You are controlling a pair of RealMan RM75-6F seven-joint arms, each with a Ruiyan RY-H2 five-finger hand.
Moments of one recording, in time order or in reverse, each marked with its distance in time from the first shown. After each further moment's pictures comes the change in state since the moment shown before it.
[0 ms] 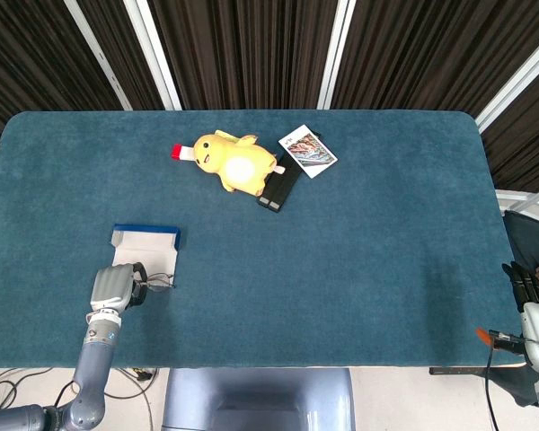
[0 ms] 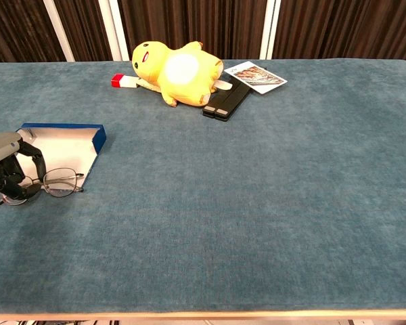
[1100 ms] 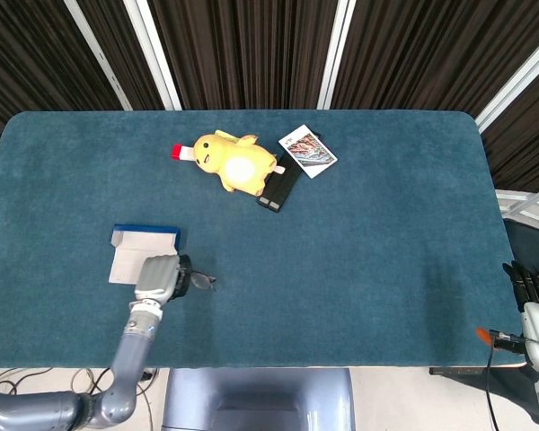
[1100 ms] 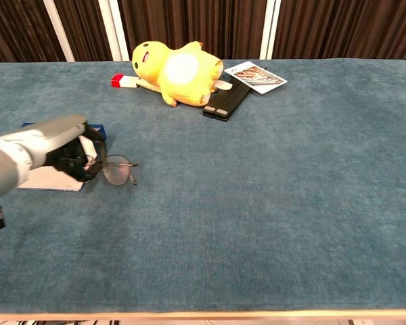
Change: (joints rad) left arm -0.138 -0.130 -0.069 -0.022 0.000 -0.017 0.060; right arm 0.000 0.000 0.001 -0.002 0.002 0.001 -0.002
